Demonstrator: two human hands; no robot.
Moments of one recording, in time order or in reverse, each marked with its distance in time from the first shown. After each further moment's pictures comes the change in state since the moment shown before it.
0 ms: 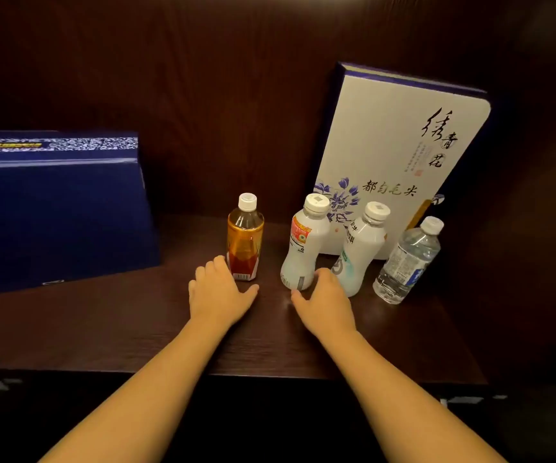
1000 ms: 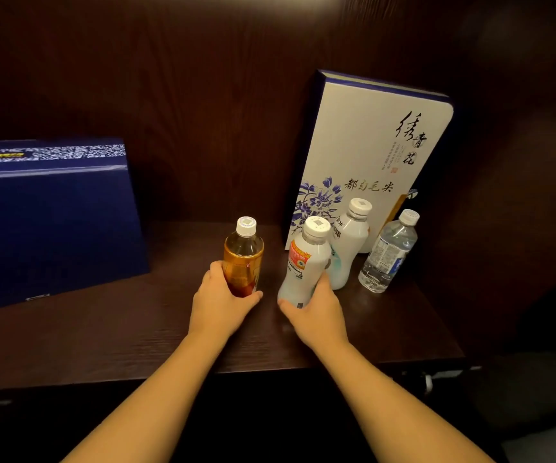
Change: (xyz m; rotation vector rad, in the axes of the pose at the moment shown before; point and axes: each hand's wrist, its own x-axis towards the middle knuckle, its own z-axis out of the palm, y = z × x) left_hand -0.019 -0.007 -0.001 -0.486 -0.029 0.035; right_hand -0.038 -0.001 0.005 0.312 0.095 0.060
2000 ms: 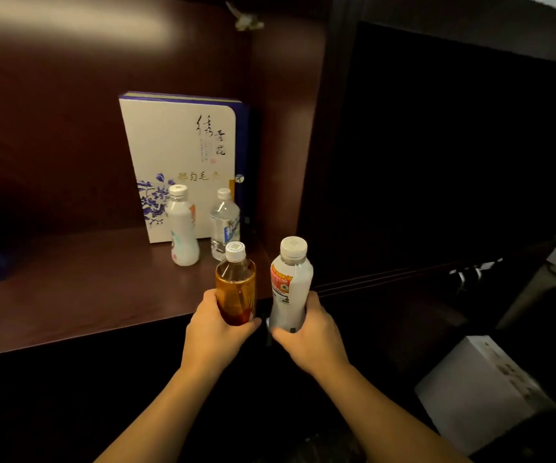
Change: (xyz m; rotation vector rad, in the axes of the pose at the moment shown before) left_hand -0.244 0.191 0.131 -0.159 -0.227 0.076; right_hand -0.155 0.153 -0.268 -0.057 0.108 0.046
